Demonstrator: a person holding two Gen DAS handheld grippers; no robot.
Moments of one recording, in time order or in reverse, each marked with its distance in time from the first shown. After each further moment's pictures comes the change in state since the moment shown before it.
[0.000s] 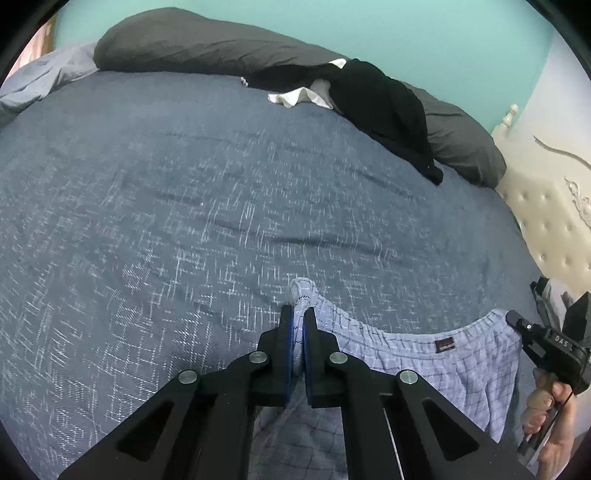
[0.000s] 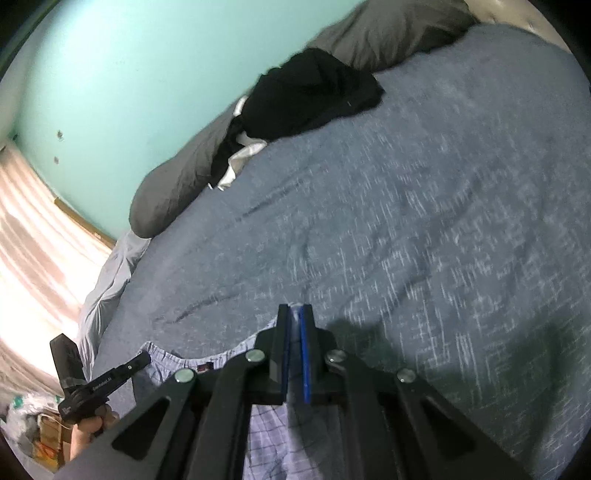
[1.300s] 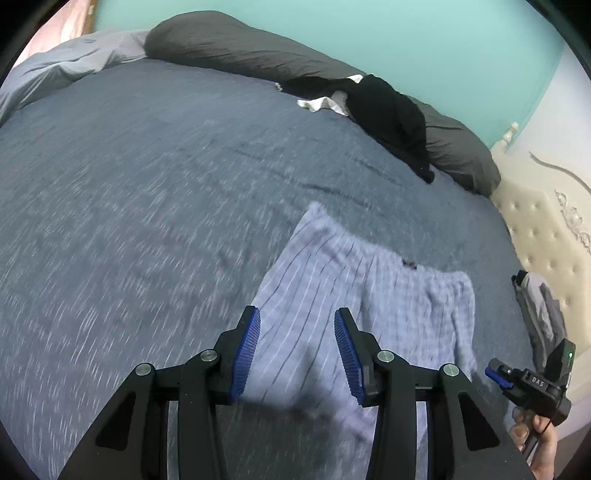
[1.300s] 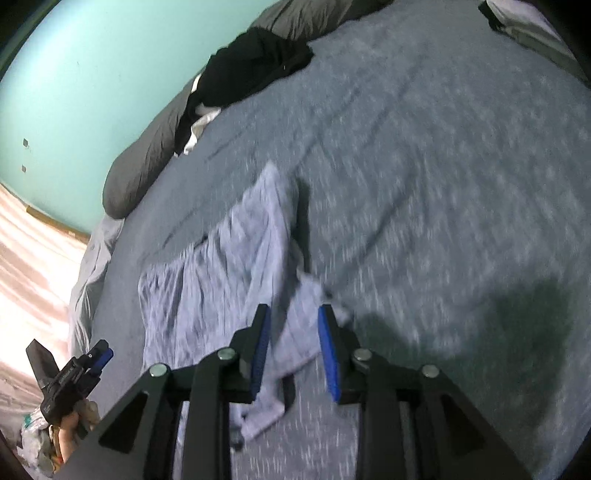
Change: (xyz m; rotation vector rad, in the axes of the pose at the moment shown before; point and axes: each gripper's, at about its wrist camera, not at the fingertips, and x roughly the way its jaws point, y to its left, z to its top) left arm -0.139 0.015 -0.105 -0.104 -0.022 0.041; right arm -0.101 -0.010 -0.114 0.124 0.121 -0.128
